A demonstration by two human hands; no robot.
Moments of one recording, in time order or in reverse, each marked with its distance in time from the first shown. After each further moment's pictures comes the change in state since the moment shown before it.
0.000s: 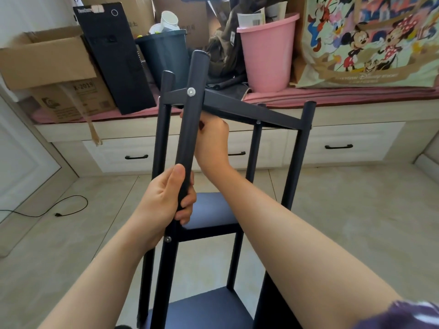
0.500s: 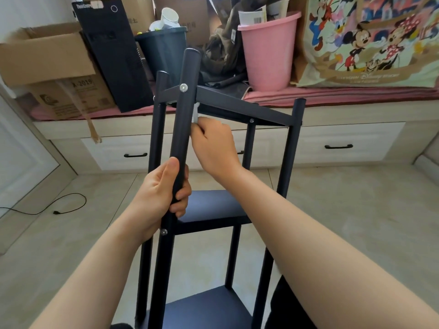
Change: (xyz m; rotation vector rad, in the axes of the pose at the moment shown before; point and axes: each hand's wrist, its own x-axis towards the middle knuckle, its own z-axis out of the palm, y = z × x) left_hand 0.011 0.001 -0.010 -0.021 0.004 -0.042; right_hand -0.008 -0.009 -0.021 -0.181 -0.198 0.027
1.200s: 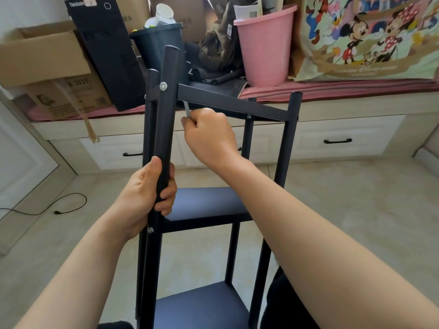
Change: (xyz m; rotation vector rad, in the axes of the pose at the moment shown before) left_hand -0.001 -0.004 -0.017 -0.056 -0.034 -0.006; right_hand 0.004 -0.011 -0.013 -0.190 -0.051 0.034
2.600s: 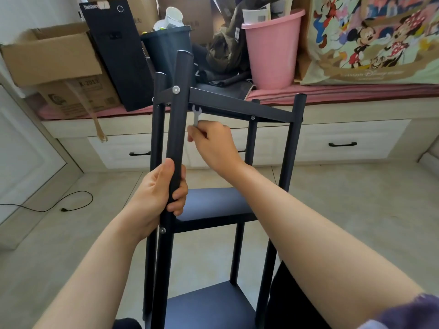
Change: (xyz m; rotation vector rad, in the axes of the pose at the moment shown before) left_hand -0.007 -0.001 -0.003 0.008 -0.005 -0.004; right_hand 0.001 0.015 0.026 0.187 -0.054 -0.036
